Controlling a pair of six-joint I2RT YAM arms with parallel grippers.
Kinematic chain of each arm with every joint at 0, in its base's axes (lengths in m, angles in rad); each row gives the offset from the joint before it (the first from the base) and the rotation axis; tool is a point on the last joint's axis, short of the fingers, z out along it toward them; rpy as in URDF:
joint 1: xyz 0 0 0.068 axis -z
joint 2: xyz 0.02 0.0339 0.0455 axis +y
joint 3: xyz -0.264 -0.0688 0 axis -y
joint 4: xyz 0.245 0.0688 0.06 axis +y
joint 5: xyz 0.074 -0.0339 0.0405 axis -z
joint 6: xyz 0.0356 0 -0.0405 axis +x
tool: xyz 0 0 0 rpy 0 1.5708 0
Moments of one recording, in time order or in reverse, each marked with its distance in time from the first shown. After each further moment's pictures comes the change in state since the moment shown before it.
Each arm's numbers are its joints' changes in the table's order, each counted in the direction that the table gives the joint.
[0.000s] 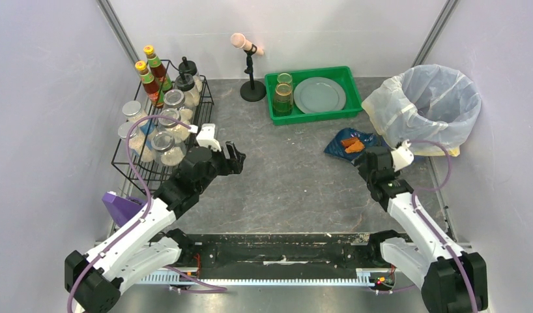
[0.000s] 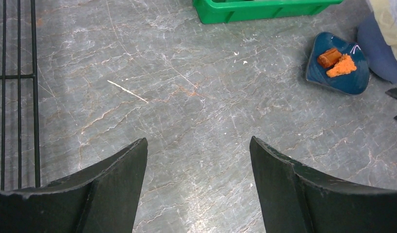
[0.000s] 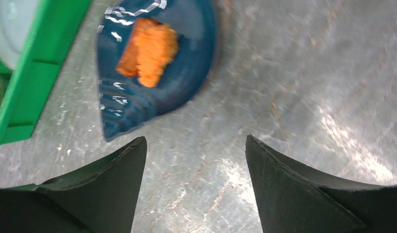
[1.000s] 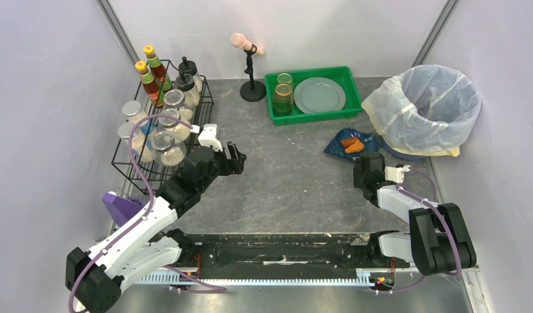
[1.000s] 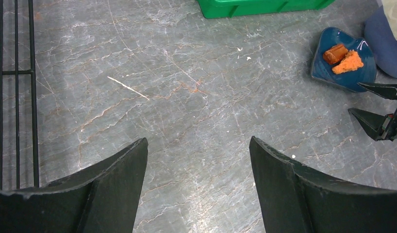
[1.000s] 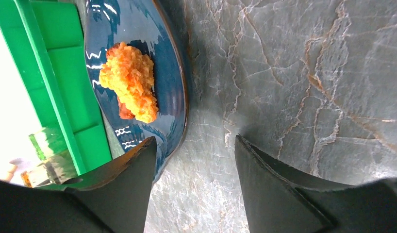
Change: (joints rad) left arm 0.000 0.032 -0.006 -0.008 -0.001 -0.002; right arm 0.062 0.294 -0.198 -0.427 -0.082 0.631
